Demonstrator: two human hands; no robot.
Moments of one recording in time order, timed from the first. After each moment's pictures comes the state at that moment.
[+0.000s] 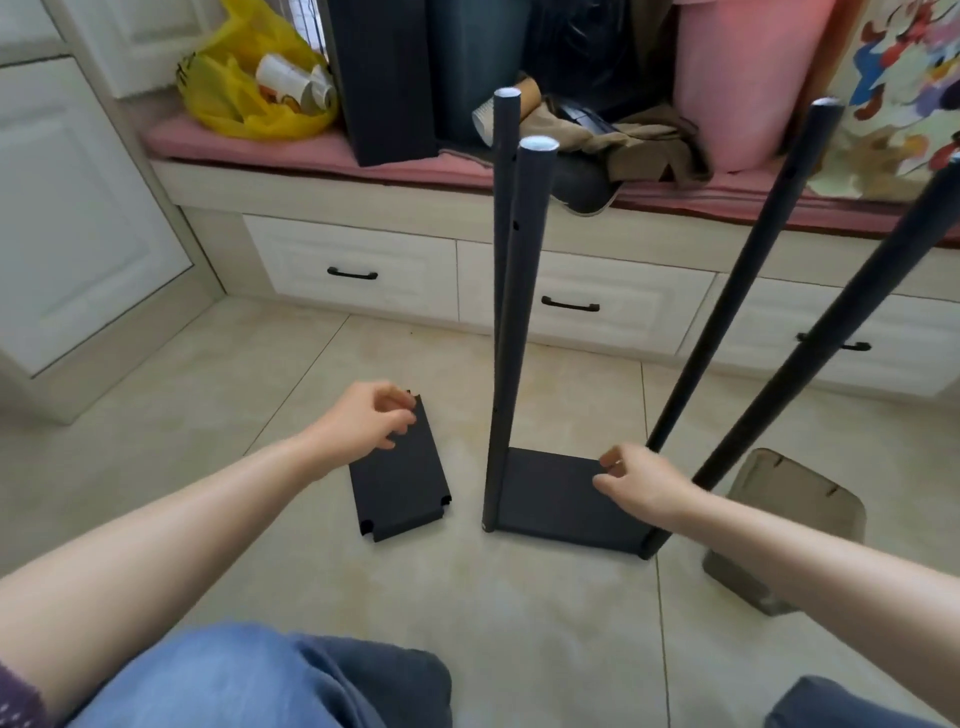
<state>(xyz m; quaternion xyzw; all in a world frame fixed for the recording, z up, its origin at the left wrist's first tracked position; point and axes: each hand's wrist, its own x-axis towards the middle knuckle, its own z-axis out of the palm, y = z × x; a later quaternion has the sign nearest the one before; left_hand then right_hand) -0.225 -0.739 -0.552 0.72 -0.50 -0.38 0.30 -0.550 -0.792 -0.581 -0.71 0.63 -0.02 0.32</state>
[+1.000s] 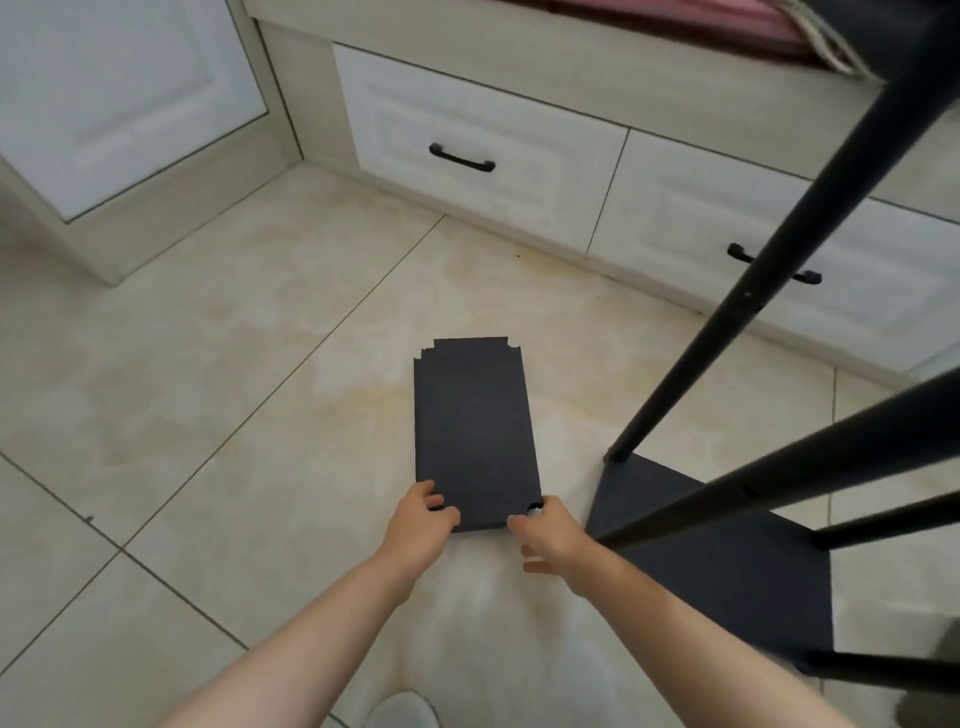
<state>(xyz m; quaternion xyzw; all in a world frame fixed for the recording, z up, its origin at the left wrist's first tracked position) -0.191 -0.738 -0.791 0.80 -0.13 -0.48 0.33 -0.332 -0.833 -0.807 -0.51 0.60 0.05 0.61</state>
